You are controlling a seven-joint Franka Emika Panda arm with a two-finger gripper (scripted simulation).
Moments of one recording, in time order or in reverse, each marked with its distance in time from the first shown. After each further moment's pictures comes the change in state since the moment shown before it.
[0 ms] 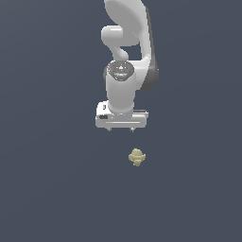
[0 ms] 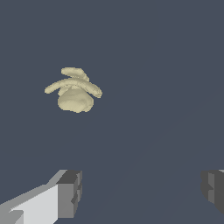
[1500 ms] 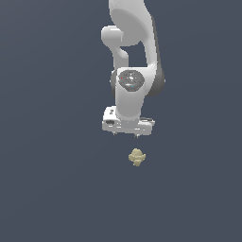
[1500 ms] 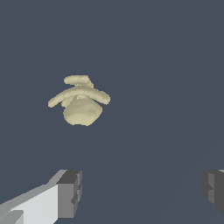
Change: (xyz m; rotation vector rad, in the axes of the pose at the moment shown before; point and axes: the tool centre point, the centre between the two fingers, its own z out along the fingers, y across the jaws) arm 0.013 -0.023 0.017 -0.014 -0.015 0.102
